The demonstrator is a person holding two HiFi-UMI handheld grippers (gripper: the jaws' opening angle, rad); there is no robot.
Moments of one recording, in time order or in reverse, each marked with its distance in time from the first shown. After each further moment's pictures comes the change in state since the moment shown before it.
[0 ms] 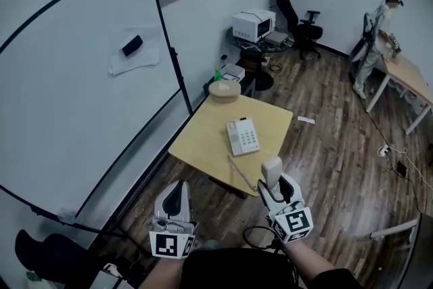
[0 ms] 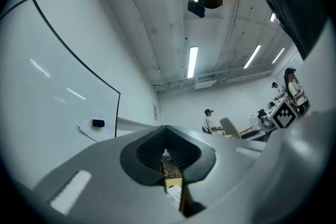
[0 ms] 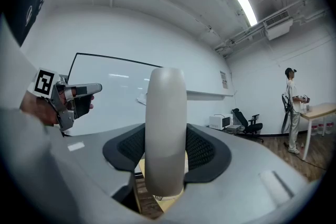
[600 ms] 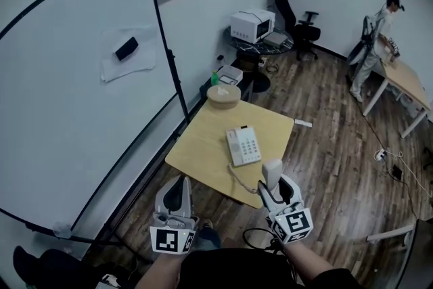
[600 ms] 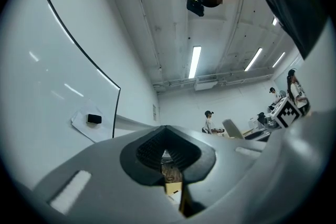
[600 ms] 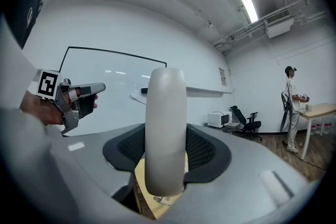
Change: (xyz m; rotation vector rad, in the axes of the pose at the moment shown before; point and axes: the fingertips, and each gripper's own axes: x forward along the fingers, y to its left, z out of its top) left arm 0.072 0.054 -0.038 -0.034 -0.009 -0.025; right arm 0.077 -0.017 -0.006 0.007 0.033 -0.031
